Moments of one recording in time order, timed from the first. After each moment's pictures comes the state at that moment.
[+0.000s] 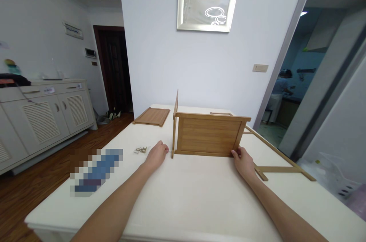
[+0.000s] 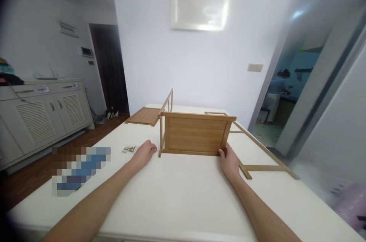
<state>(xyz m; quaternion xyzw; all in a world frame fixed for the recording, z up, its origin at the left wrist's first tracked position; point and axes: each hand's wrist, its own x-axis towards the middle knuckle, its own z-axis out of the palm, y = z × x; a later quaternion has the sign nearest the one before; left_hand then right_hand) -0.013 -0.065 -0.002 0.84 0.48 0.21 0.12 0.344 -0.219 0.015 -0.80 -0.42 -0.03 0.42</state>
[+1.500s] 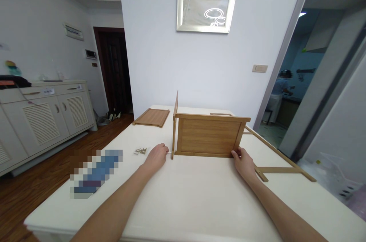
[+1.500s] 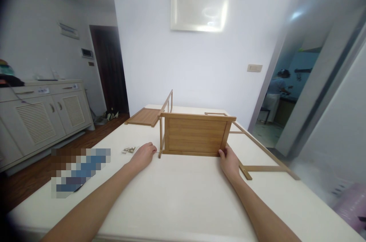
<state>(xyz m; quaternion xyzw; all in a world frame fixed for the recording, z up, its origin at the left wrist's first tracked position) -0.013 -0.074 0.007 0.85 0.46 0.21 0.15 0.346 -0.219 0.013 -0.80 -0.42 -0.03 0.43</state>
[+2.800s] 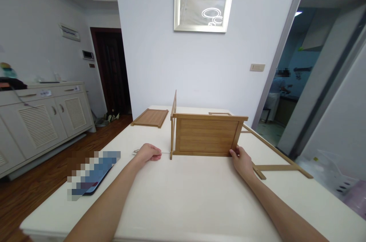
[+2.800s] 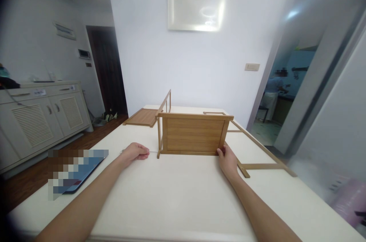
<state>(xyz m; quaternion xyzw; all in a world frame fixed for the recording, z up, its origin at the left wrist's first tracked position) -0.040 -0.048 0.004 0.55 0.49 0.33 0.59 0.349 -0.218 0.010 -0.80 -0.42 -0.03 0.43</state>
